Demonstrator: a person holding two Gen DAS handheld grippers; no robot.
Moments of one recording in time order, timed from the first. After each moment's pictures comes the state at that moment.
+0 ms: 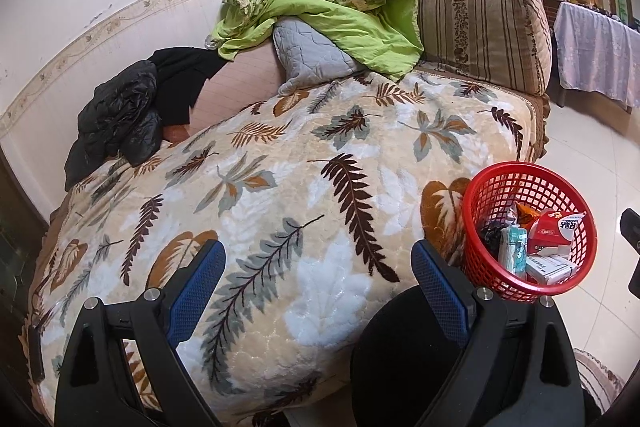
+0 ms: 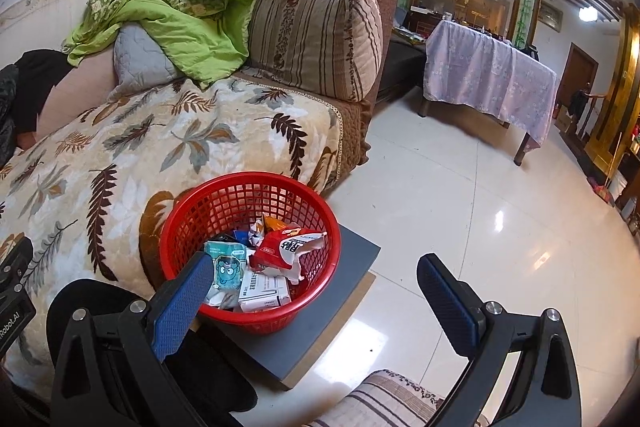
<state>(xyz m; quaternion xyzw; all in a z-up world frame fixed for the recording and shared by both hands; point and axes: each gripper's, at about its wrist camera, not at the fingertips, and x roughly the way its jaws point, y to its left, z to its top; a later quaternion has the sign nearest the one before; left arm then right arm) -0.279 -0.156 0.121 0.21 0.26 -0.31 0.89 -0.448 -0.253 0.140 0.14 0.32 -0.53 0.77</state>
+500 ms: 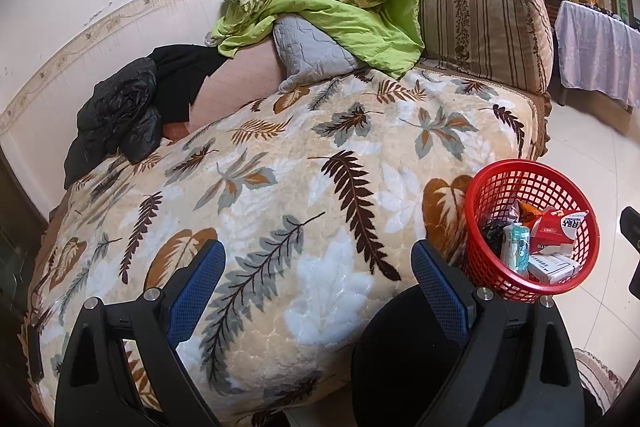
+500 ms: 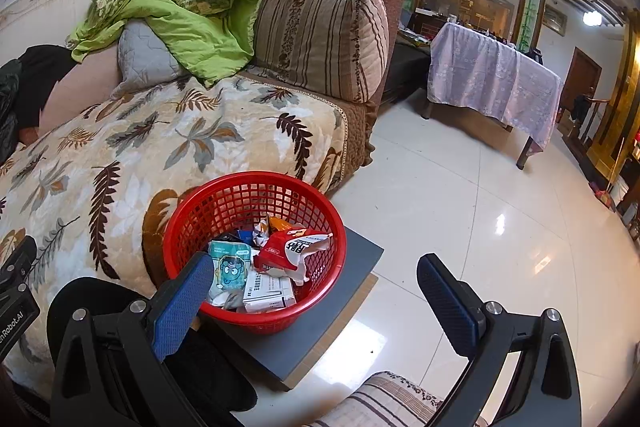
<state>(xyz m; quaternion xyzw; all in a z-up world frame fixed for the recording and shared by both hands) -0.279 -0.156 0.120 0.21 0.26 -0.31 0.89 -0.443 -0.254 0.139 0.14 0.33 -0.53 0.77</state>
